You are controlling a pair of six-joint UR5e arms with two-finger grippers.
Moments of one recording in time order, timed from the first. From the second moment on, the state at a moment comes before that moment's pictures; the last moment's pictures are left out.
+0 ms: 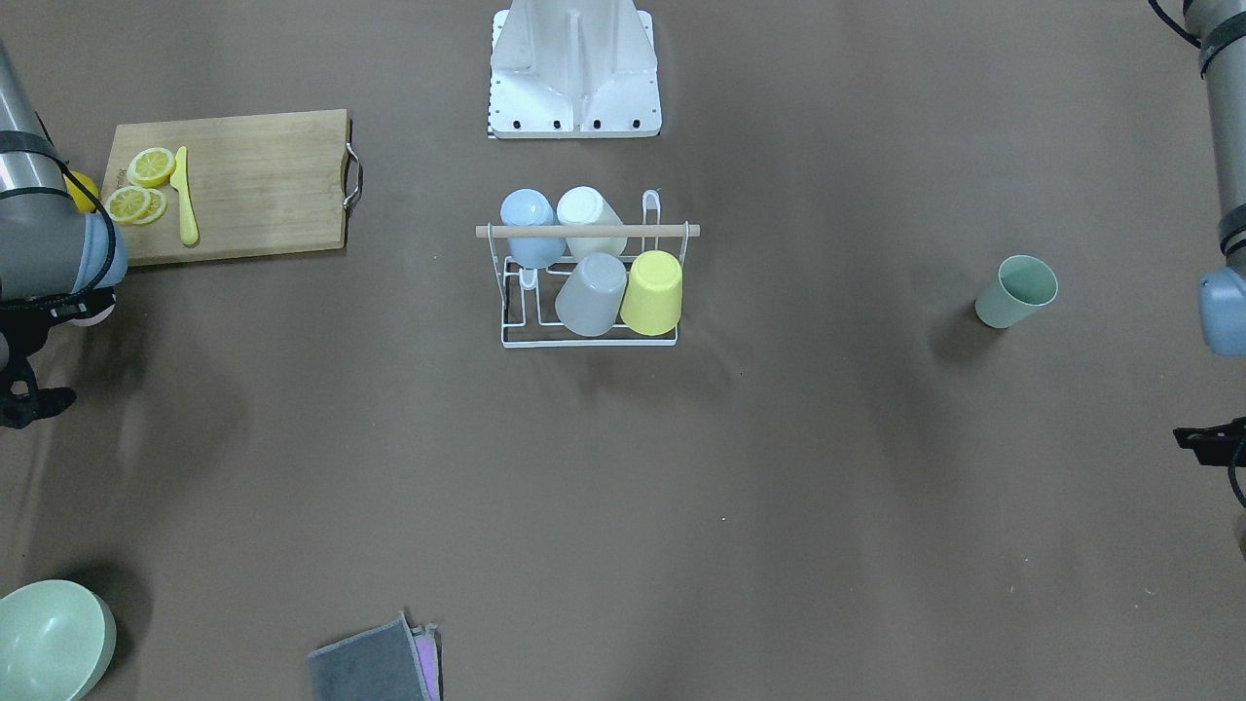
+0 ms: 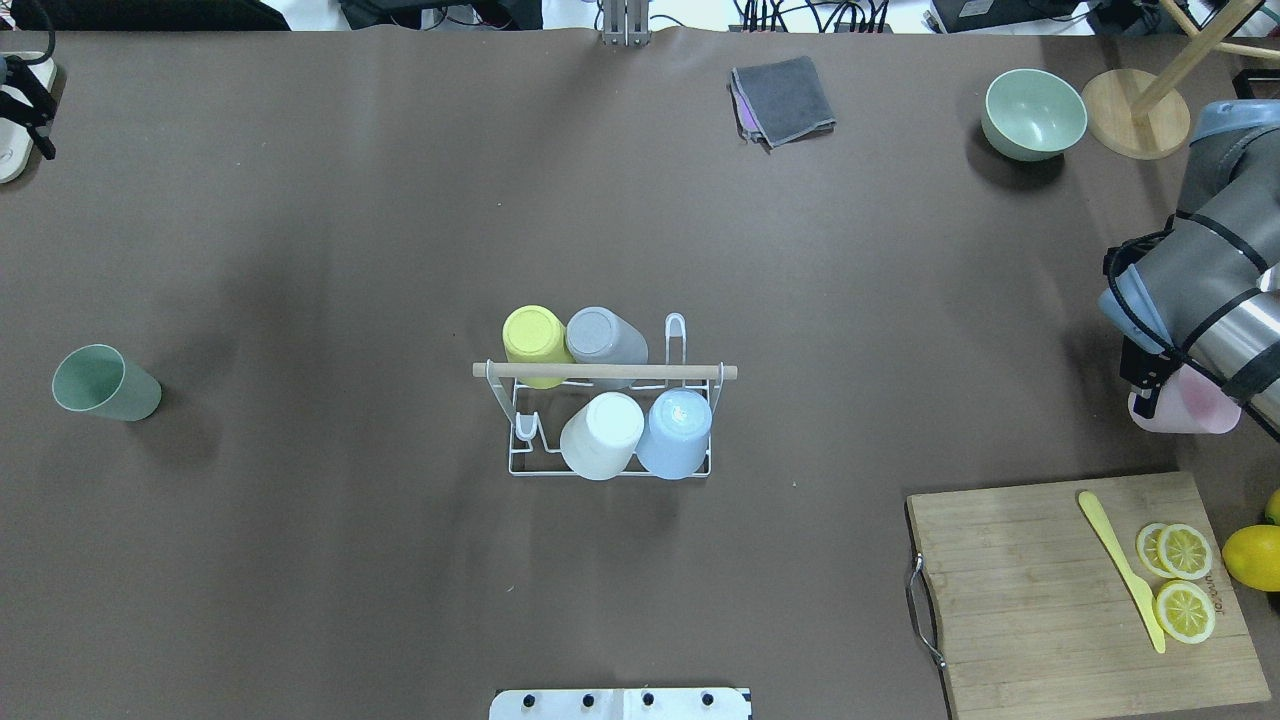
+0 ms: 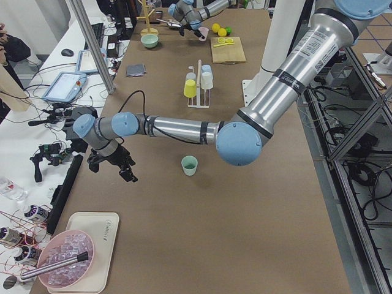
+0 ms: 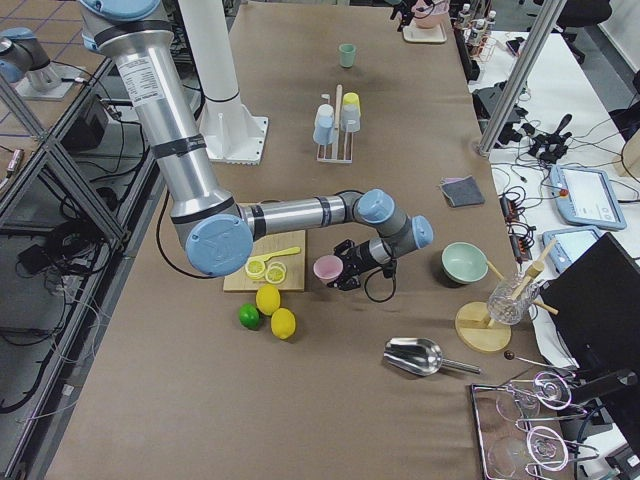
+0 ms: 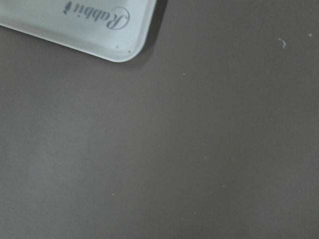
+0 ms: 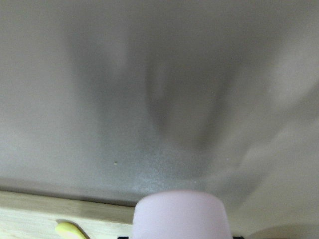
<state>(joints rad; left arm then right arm) -1.32 -2.21 -1.01 -1.22 -2.40 -0.35 1.08 -1.22 1.34 -2.30 2.41 -0.33</state>
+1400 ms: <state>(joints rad) -1.20 -2.25 -0.85 -0.97 -2.63 -0.21 1.17 -1.23 1.39 -1.78 2.89 -0.34</state>
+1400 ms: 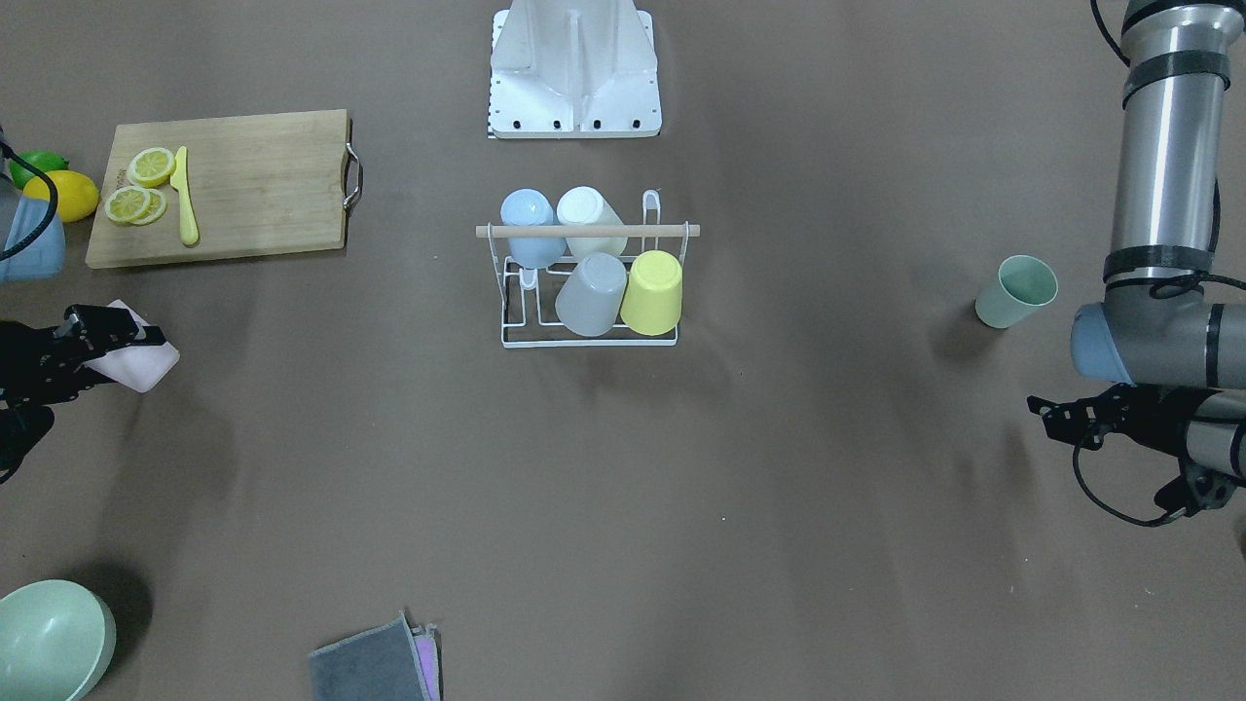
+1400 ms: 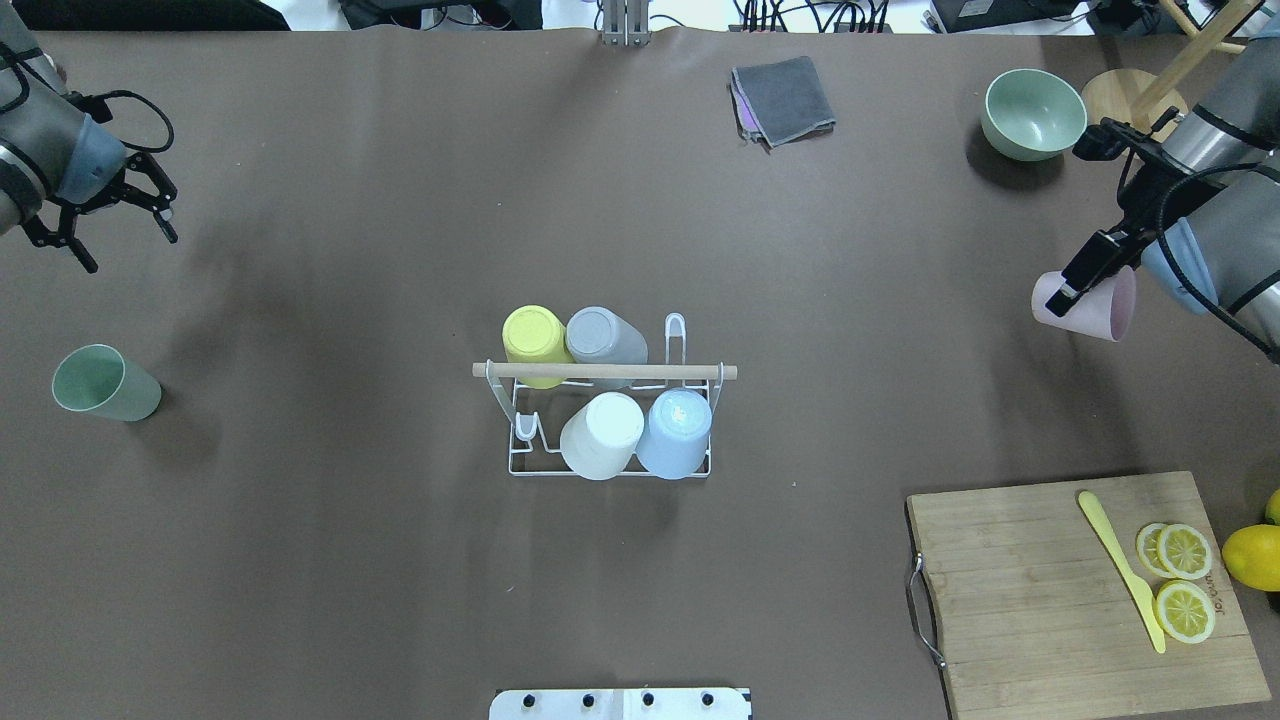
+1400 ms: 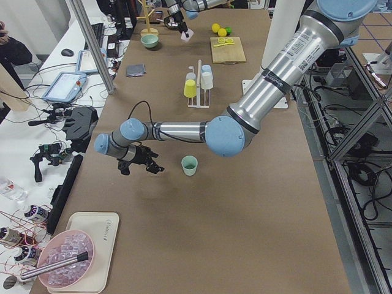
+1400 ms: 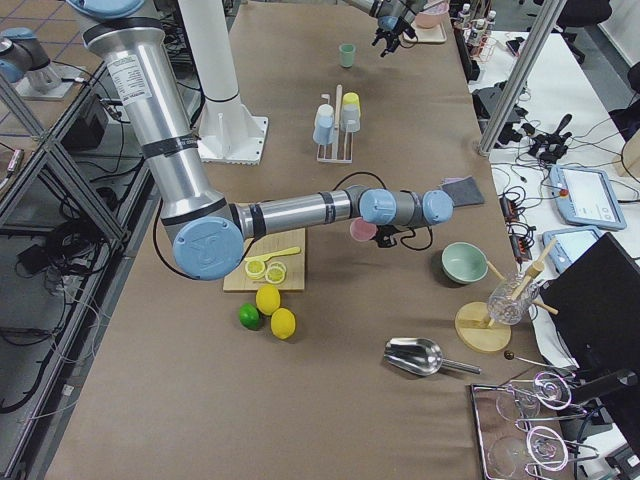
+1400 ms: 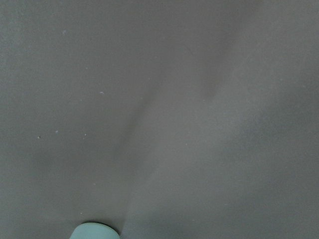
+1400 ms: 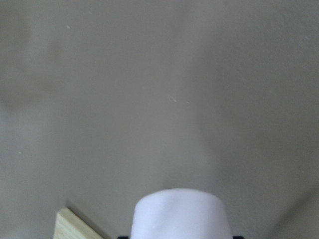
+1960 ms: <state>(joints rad) -1.19 -2.22 -0.85 -0.90 -2.61 -0.19 1.23 -1.25 1.39 -1.64 3.24 -0.37</state>
